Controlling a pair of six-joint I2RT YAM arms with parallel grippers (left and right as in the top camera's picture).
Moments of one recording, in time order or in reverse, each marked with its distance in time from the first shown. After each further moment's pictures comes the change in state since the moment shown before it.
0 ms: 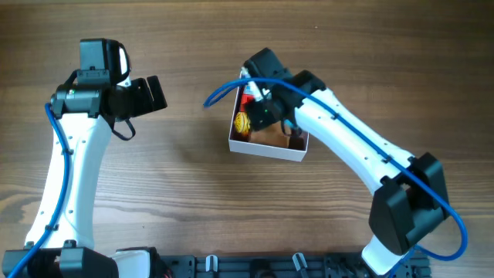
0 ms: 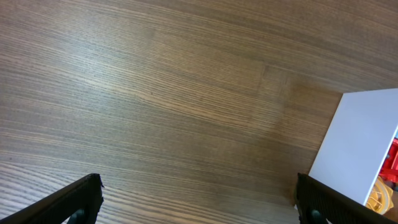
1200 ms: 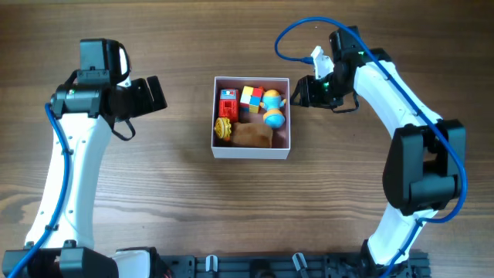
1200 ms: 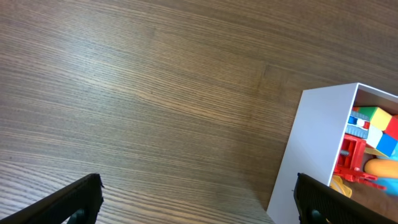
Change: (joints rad) left arm 0.000 0.000 0.000 -0.003 0.000 0.000; right arm -0.428 0.158 -0.016 0.029 -0.490 -0.048
